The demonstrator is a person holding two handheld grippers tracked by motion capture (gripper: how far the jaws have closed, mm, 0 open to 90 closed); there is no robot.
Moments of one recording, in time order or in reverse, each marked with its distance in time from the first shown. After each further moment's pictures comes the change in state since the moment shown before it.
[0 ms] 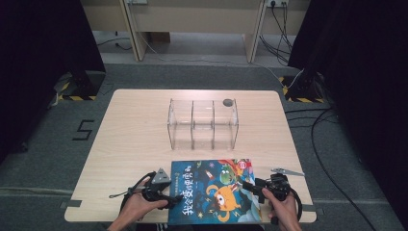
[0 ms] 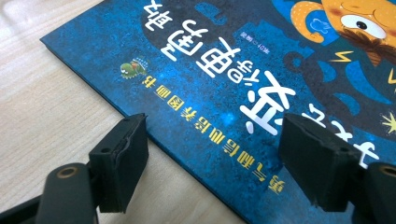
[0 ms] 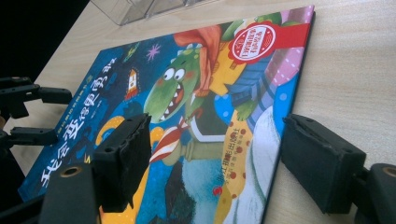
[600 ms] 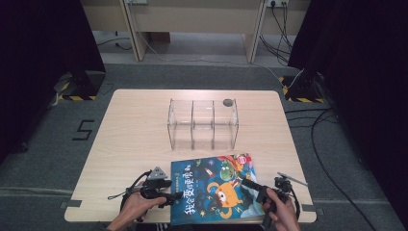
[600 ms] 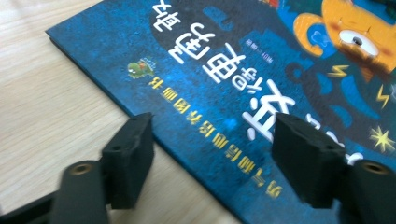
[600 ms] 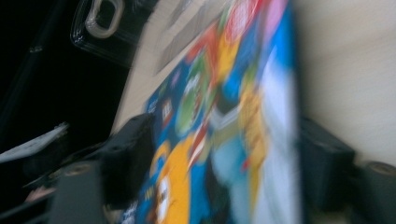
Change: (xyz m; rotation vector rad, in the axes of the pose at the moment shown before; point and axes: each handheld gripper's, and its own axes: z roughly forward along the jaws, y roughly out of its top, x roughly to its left) left arm 0.005 0.000 -0.001 -0.041 -0.045 -0.116; right arm -0.005 -0.018 0.008 -0.104 0.209 0.374
